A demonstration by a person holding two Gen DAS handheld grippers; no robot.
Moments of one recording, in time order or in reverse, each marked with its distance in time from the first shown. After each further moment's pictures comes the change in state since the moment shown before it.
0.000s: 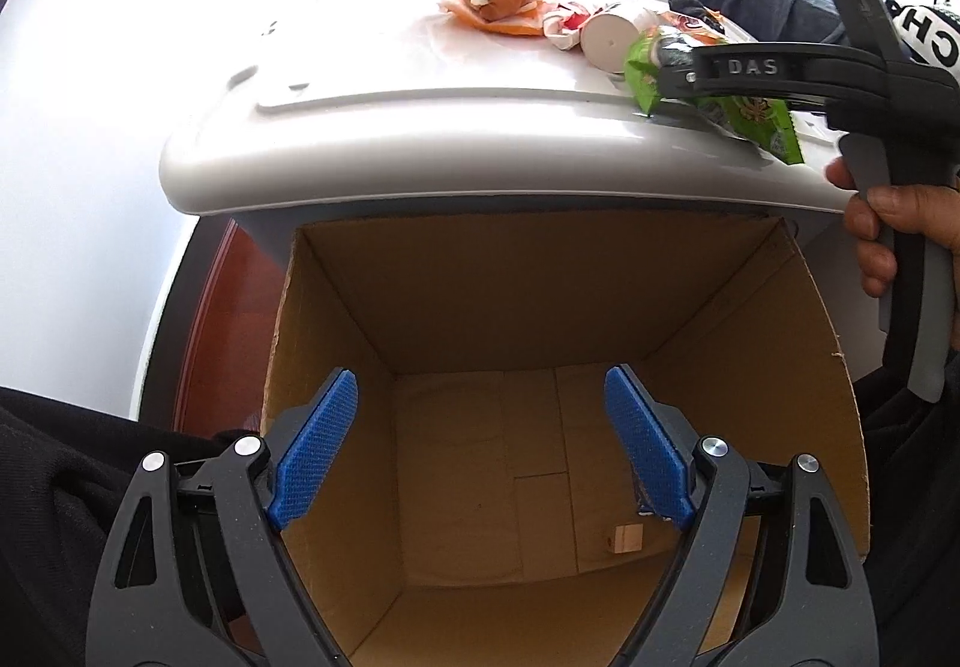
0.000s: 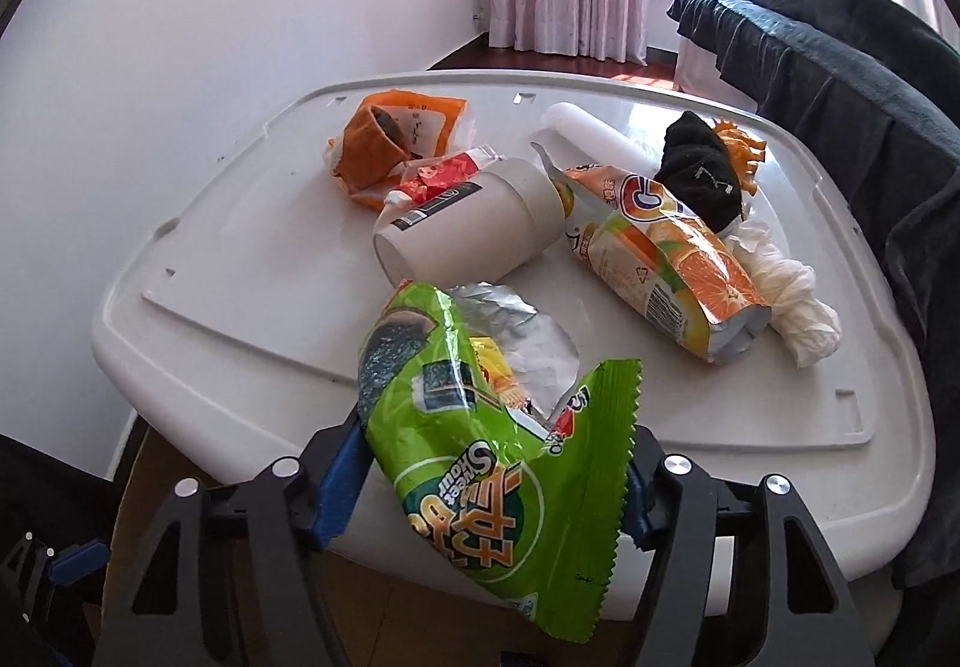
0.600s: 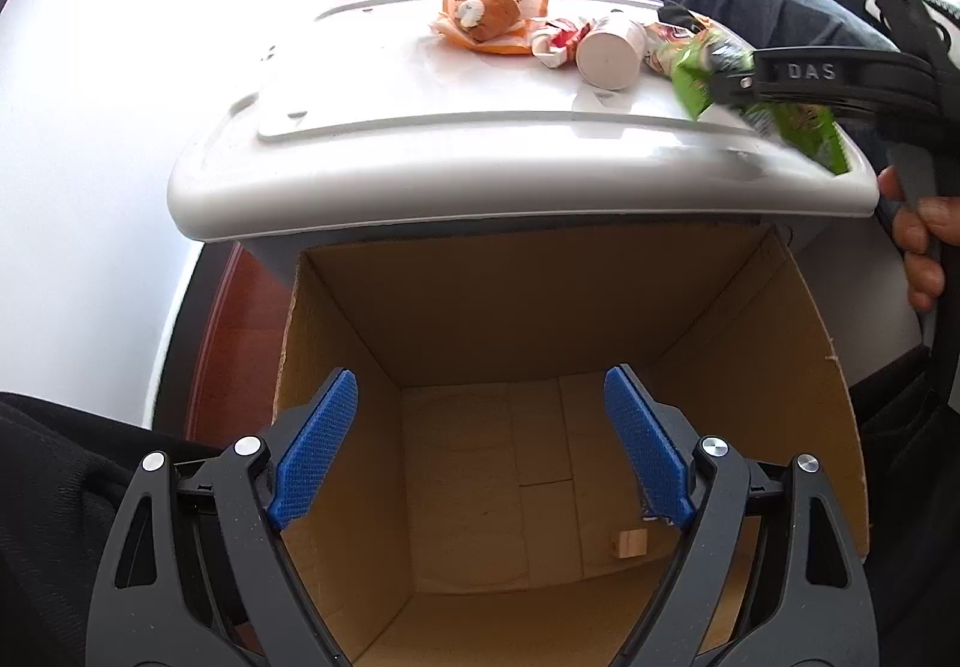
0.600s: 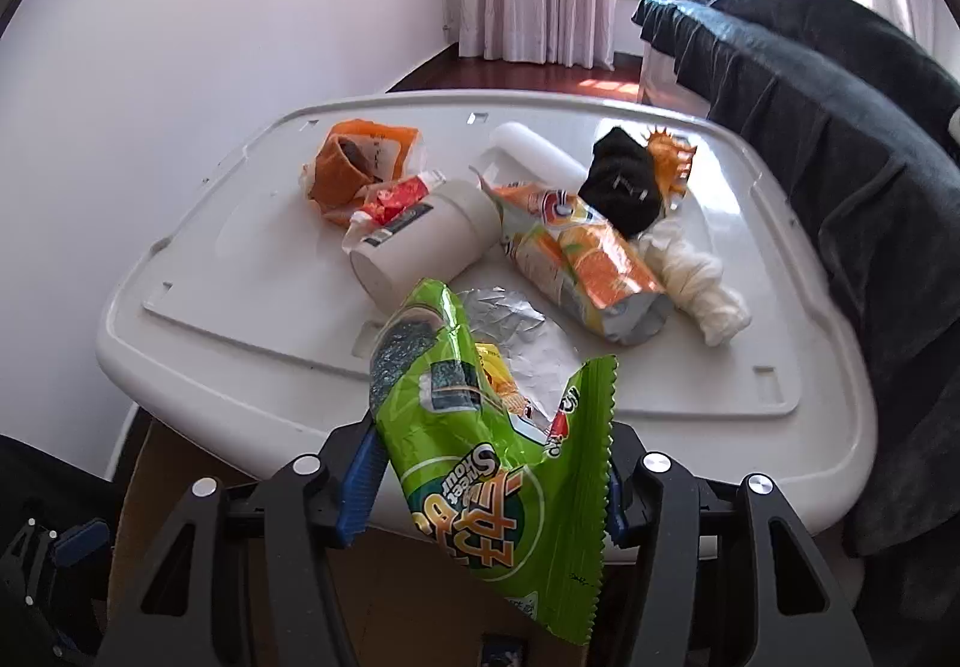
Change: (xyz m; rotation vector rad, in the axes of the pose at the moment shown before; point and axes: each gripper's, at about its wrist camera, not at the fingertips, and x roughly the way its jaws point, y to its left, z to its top) left arm -0.011 -0.011 0.002 0.041 -0.034 0.024; right arm -0.027 -0.028 -0.008 0.112 0.023 0.029
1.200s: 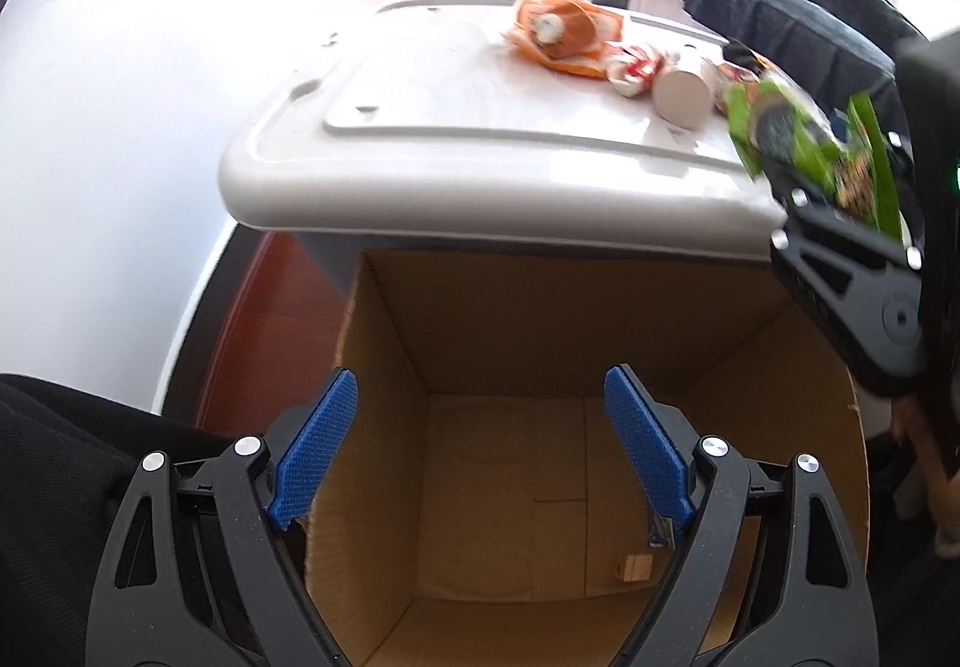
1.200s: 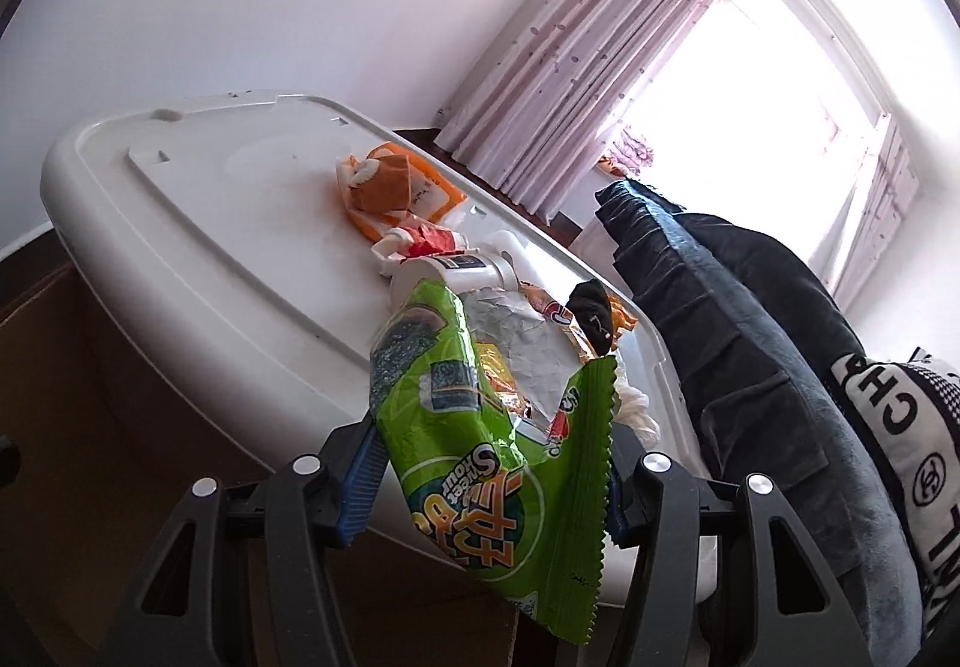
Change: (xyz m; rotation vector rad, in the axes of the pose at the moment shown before) left arm 0.000 0.032 0.008 -0.129 -0.018 0.053; right arm -0.004 0.097 -0.064 -0.543 -0.324 -0.493
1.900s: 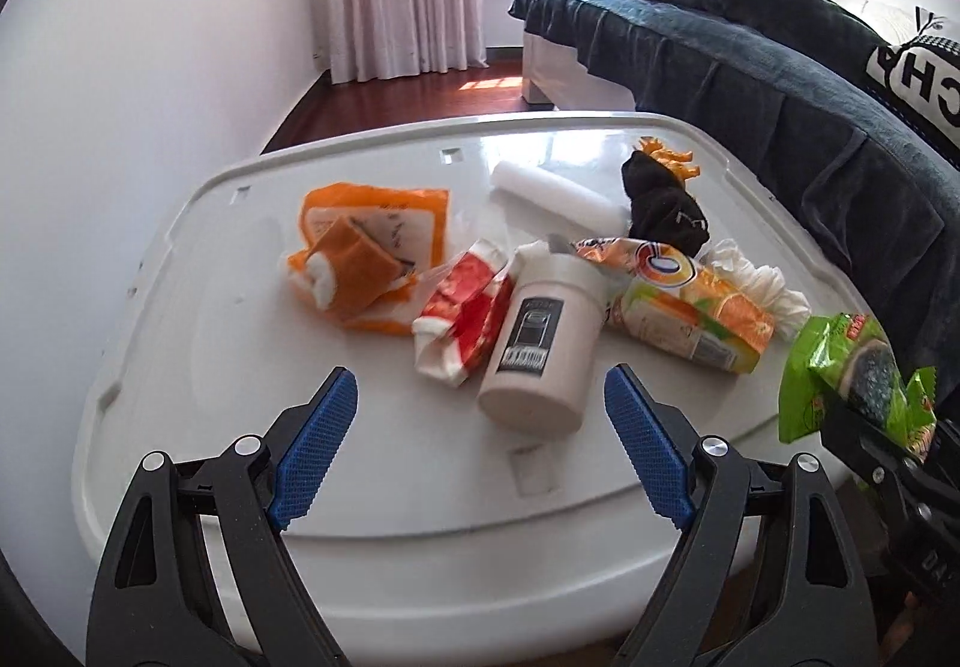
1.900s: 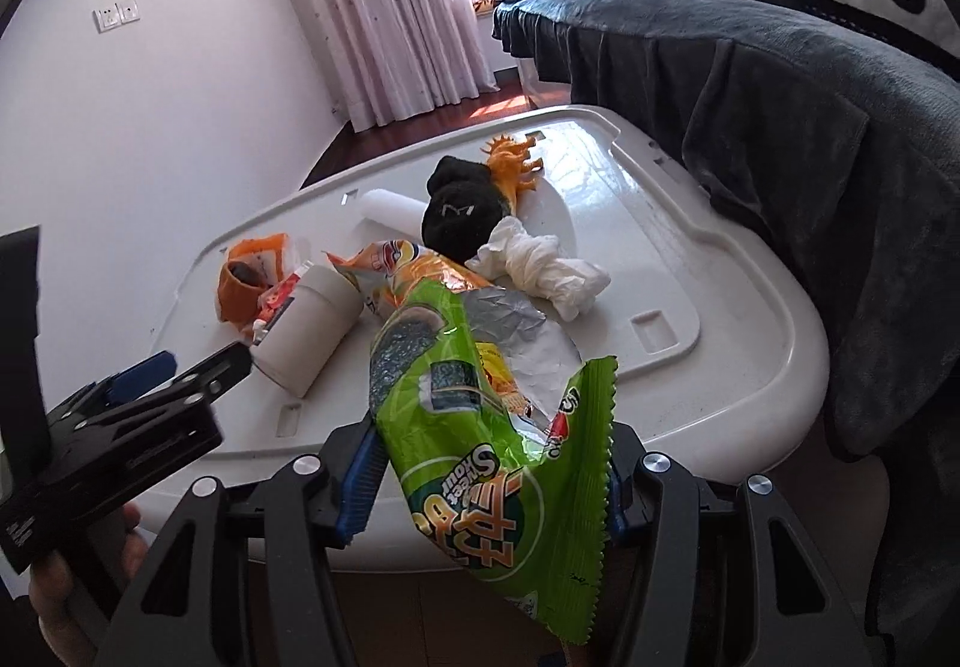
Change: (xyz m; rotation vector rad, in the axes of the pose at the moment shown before) left arm 0.069 -0.120 0.165 0.223 -0.153 -0.145; right arm 0.051 -0.152 -0.037 0.833 0.239 0.285
